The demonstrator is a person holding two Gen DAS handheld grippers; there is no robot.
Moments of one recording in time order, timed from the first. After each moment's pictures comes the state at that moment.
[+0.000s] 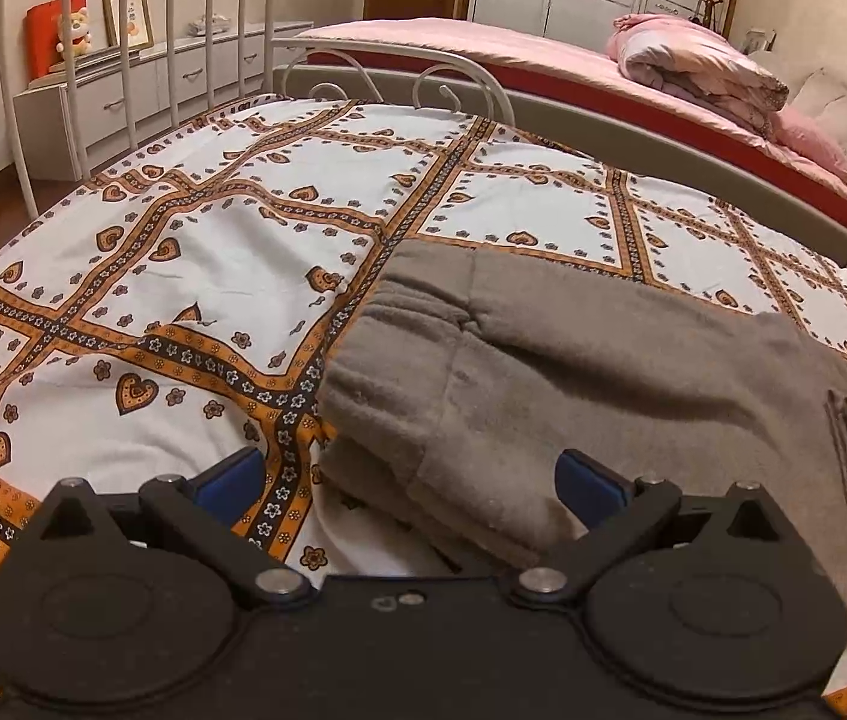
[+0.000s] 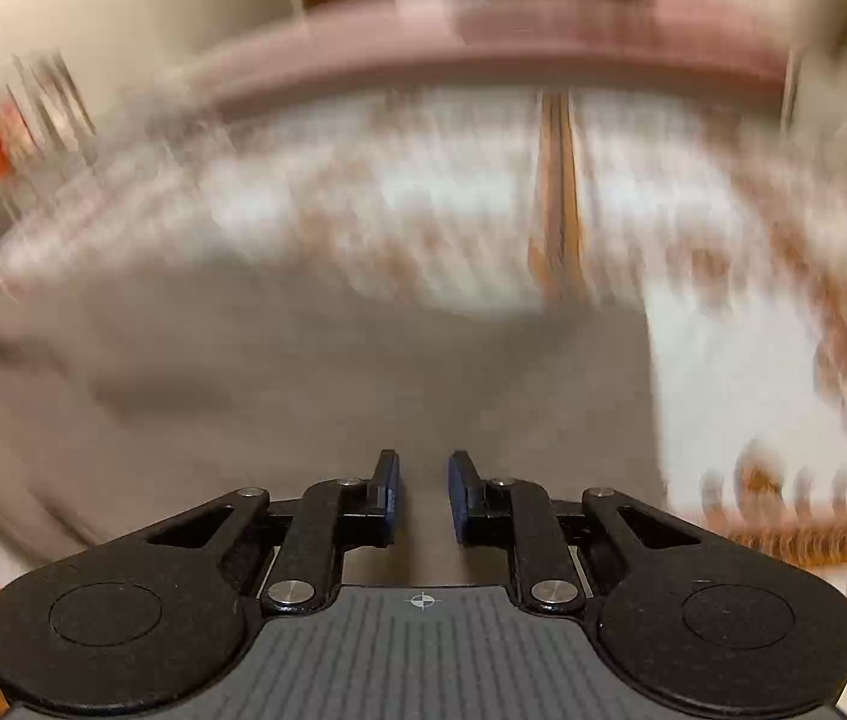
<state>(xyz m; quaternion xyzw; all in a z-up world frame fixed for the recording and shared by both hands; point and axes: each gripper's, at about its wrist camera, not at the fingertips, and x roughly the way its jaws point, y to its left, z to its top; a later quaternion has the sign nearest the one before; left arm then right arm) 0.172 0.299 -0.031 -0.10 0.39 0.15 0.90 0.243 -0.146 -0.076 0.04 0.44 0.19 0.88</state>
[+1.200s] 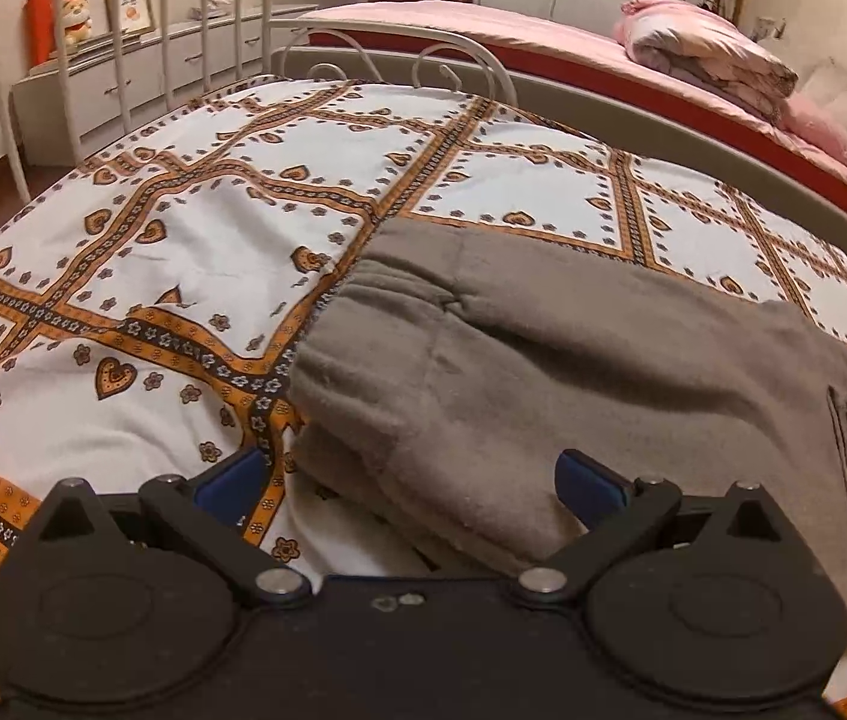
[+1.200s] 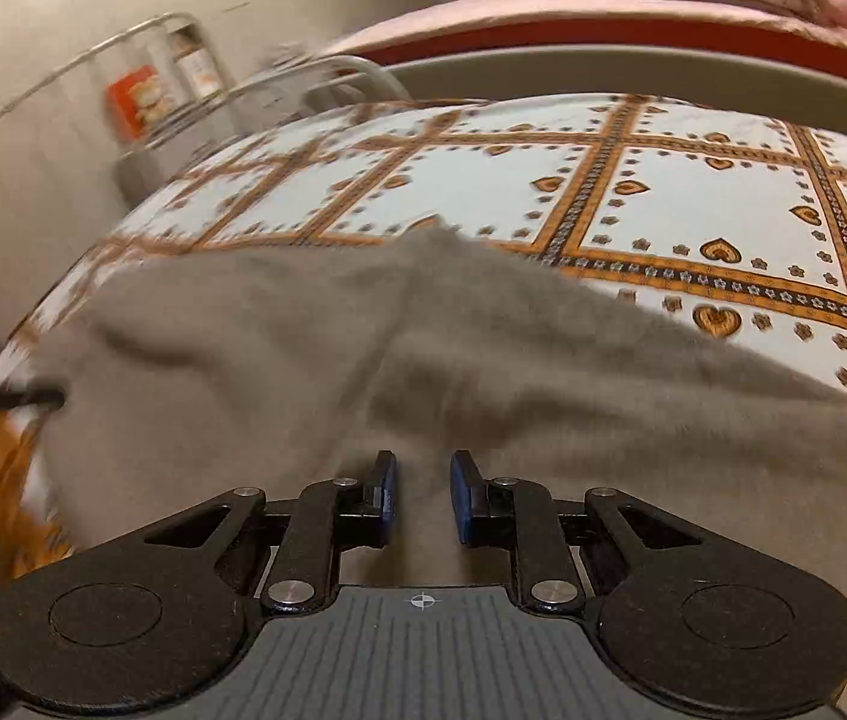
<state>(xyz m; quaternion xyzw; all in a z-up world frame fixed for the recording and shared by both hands) 0.184 0.289 -0.038 -0.10 0.40 0.15 0.90 0.287 -0.056 -0.074 0.05 0.42 0.32 0.85</state>
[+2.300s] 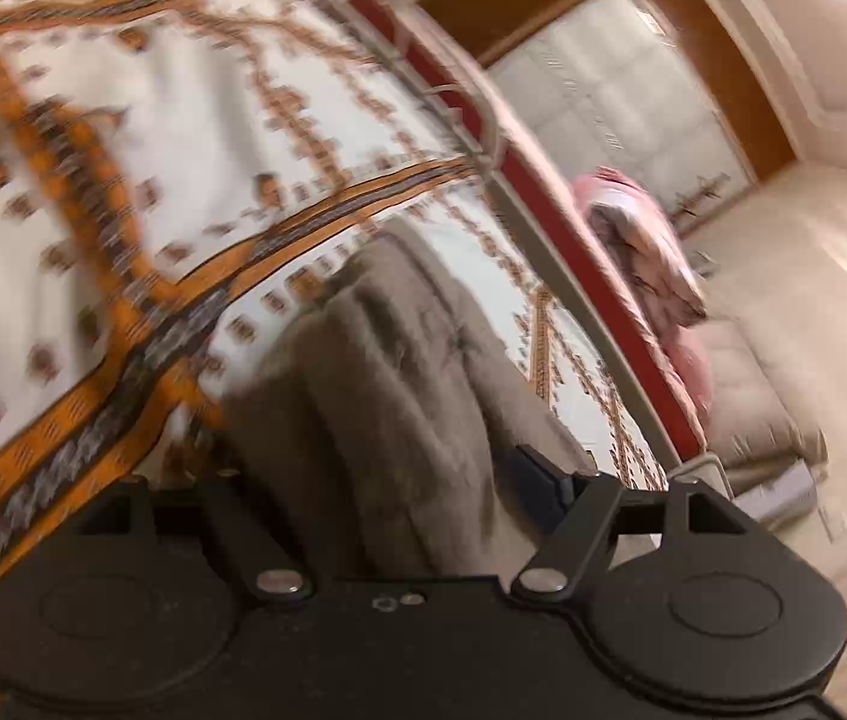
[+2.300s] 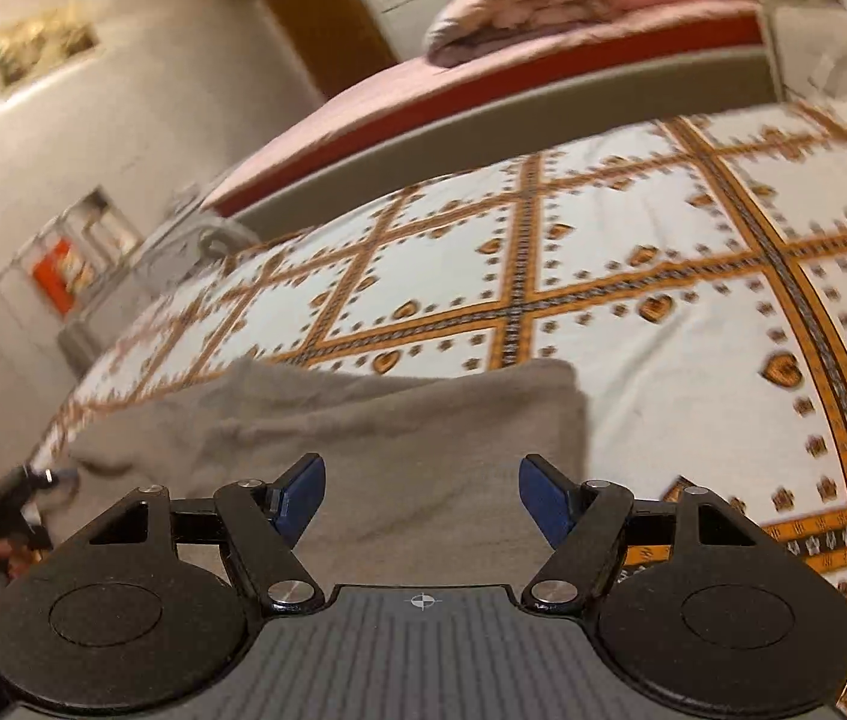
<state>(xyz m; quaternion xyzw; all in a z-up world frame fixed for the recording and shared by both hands) 0.192 0.358 -0.101 -0.42 0.27 0.03 0.86 0.236 -0.275 -0.023 0.19 0.38 0.23 0.87</state>
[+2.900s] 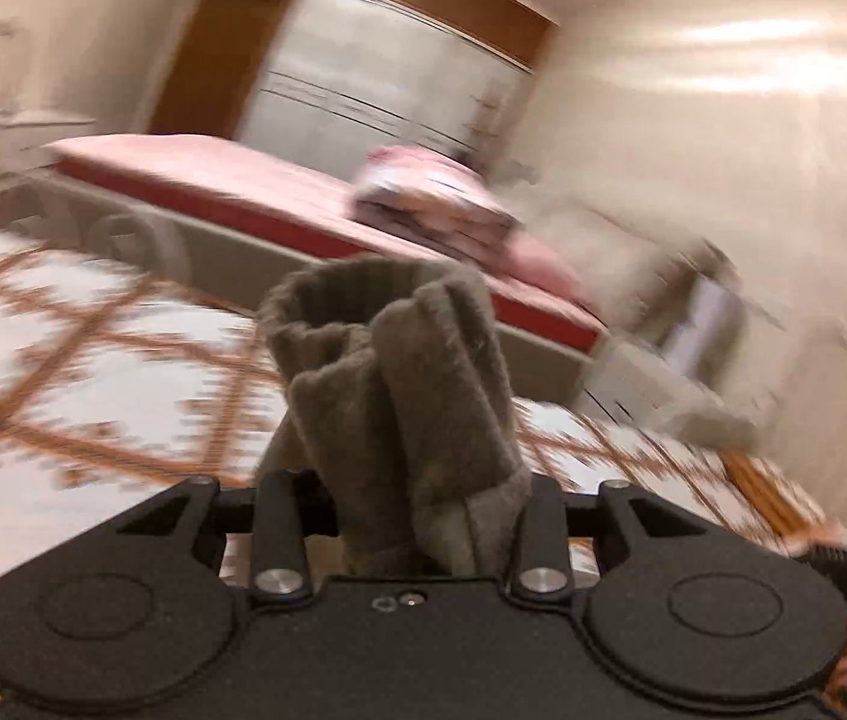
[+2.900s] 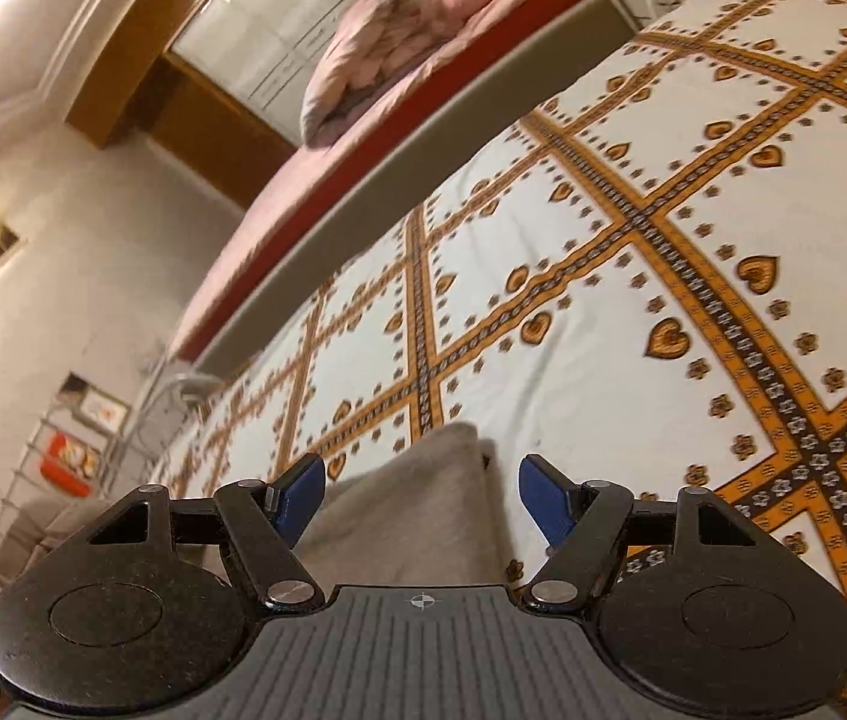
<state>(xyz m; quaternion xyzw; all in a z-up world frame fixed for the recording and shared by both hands) 0.225 0.149 0.054 -0.17 0.22 -0.11 0.96 0.247 -0.353 -0.027 0.37 0.36 0.15 0.84</state>
